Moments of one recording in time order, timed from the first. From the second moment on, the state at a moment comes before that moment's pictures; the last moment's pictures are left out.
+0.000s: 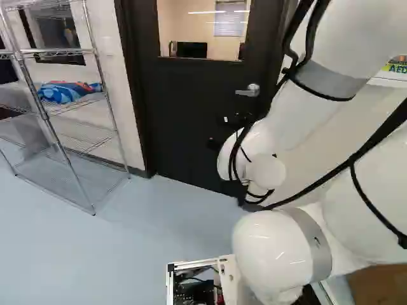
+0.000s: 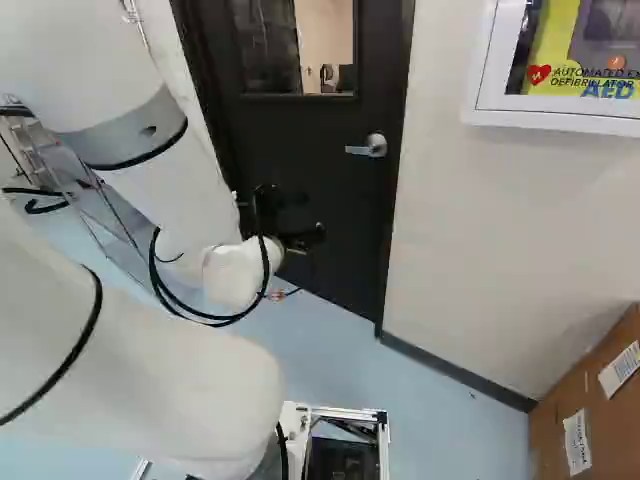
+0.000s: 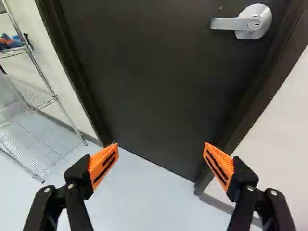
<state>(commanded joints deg) 0.0 16.0 -5.0 0.0 50.0 0.0</state>
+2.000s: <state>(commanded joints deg) 0.0 16.0 -5.0 0.0 50.0 0.0</state>
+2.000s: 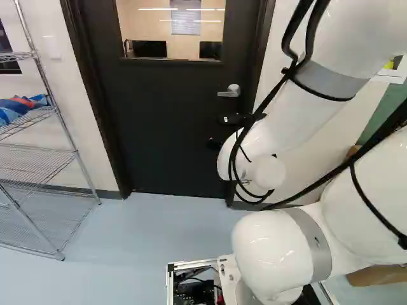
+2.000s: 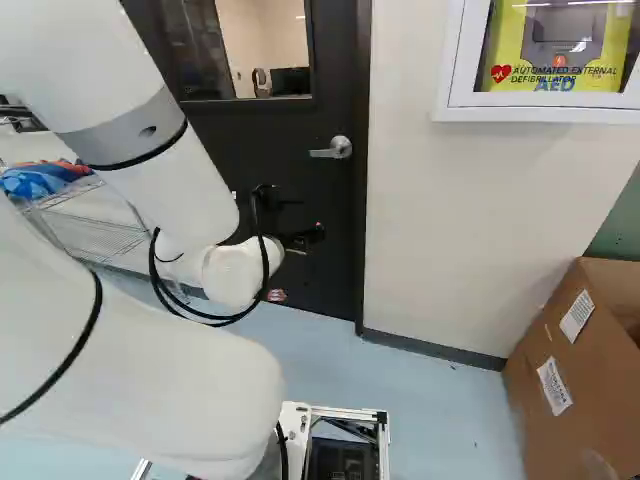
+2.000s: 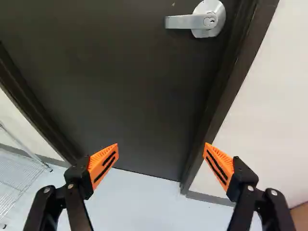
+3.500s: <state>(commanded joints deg) 0.0 16.0 -5.0 0.0 50.0 0.0</state>
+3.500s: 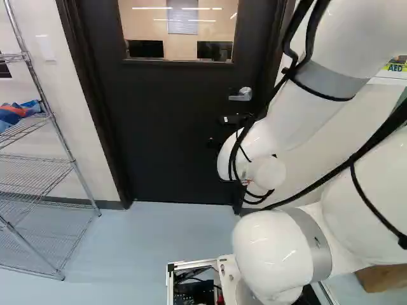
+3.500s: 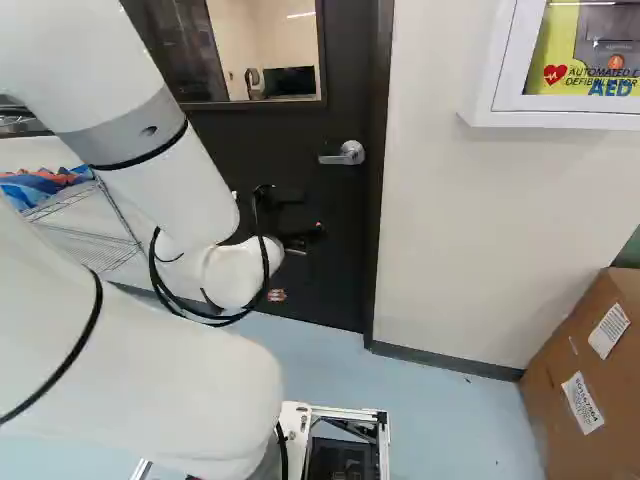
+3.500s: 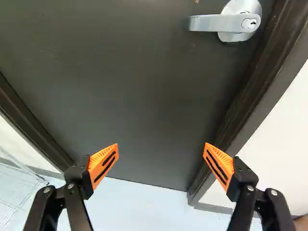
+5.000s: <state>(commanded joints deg) 0.0 8.7 -20.0 0.0 50.0 0.0</state>
